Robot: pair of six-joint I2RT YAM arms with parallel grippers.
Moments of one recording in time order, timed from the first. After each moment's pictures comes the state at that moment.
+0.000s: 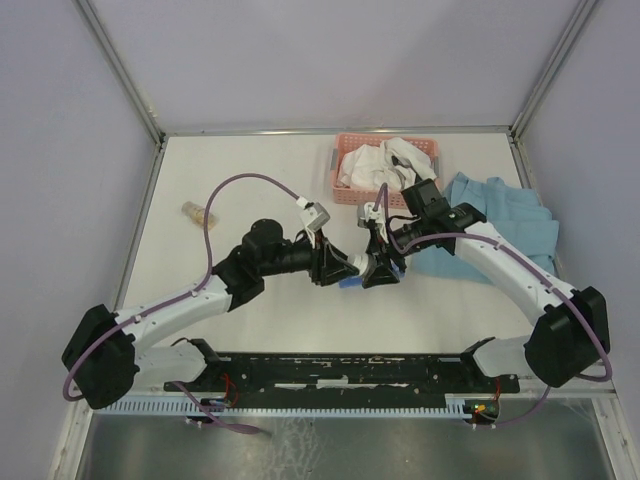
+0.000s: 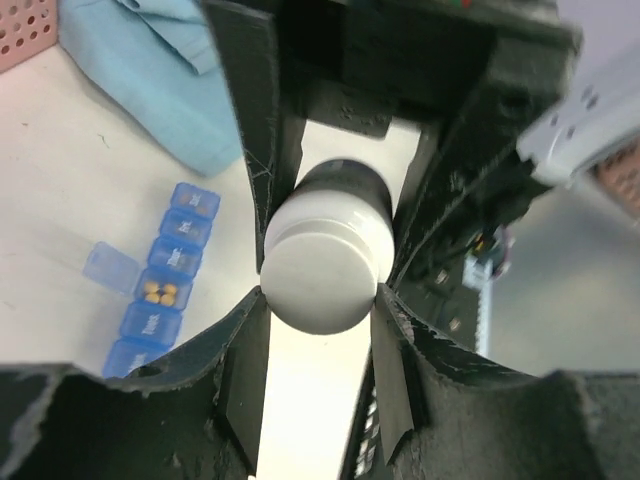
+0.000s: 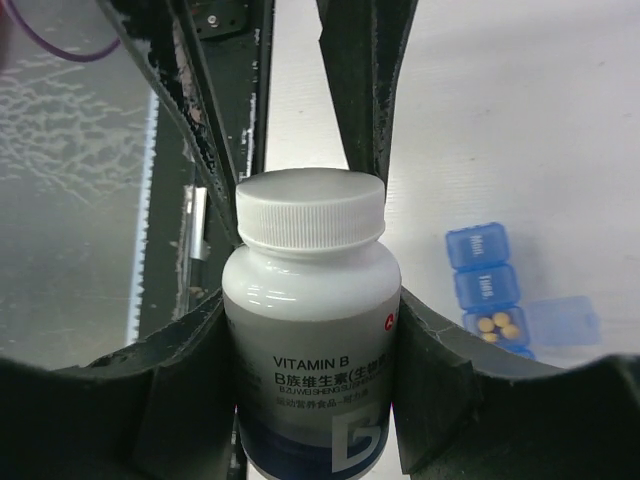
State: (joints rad) left arm -0.80 1.17 0.68 0.32 0.53 -0.38; right arm 0.51 1.35 1.10 -0.78 -0.99 -0.65
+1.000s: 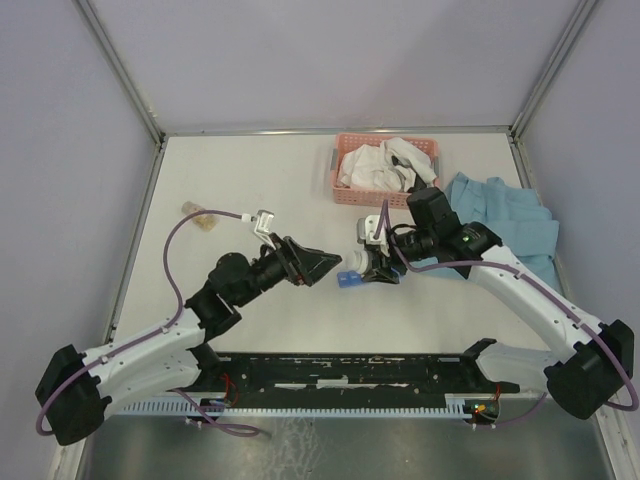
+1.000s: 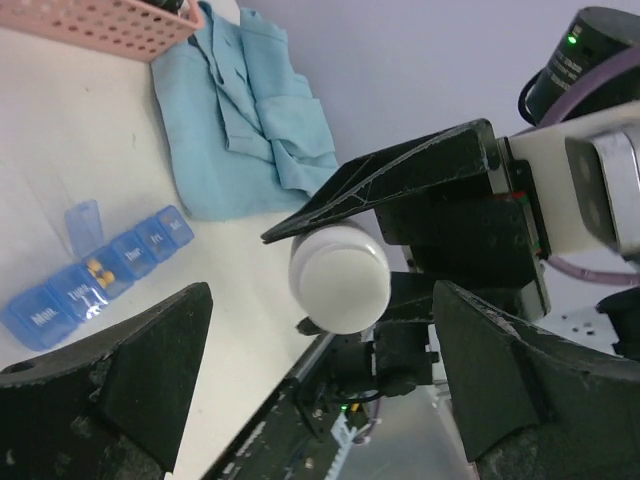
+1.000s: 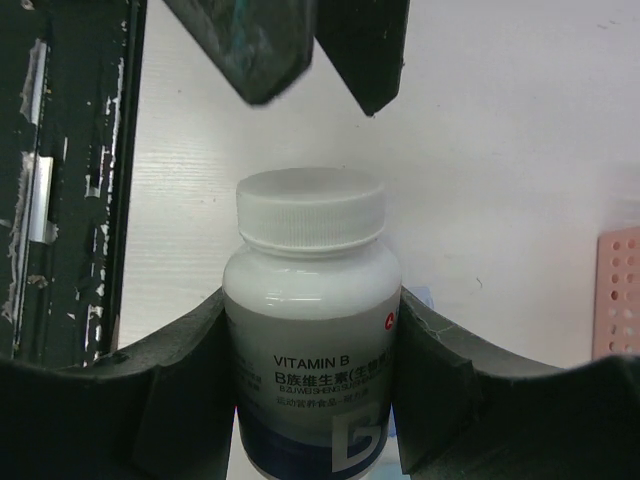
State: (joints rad) left arm -0.86 0.88 0.46 0.44 0.07 -0.89; right arm 0.60 1.18 1.02 -0.63 -0.74 -0.75
